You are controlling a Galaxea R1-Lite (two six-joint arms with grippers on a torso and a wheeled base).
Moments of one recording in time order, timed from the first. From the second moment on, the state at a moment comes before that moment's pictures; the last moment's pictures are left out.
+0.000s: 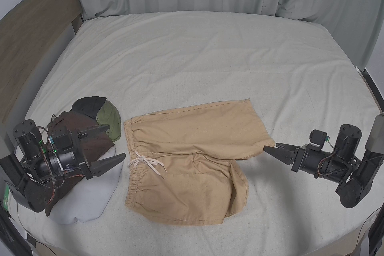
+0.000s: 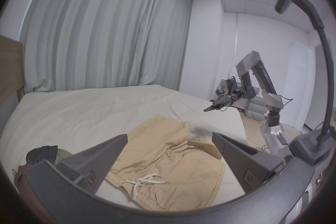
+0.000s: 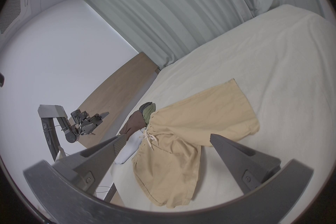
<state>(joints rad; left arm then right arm) 0.00 1.89 -0.30 -1.55 -0.94 0.11 0.22 2.00 -0.30 -1.54 0.58 0.43</state>
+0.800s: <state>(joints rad) 0.03 1.95 -0.29 -1.55 -0.99 0.21 0.24 2.21 -0.29 -1.54 0.59 0.43</state>
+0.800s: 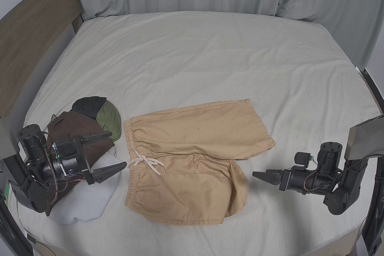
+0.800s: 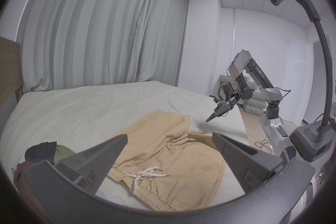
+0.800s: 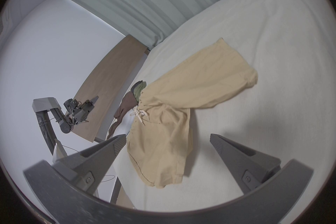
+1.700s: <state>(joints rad) 0.03 1.97 -0.29 -1.55 -0.99 0.20 0.33 2.38 -0.32 -1.54 0.59 0.53</state>
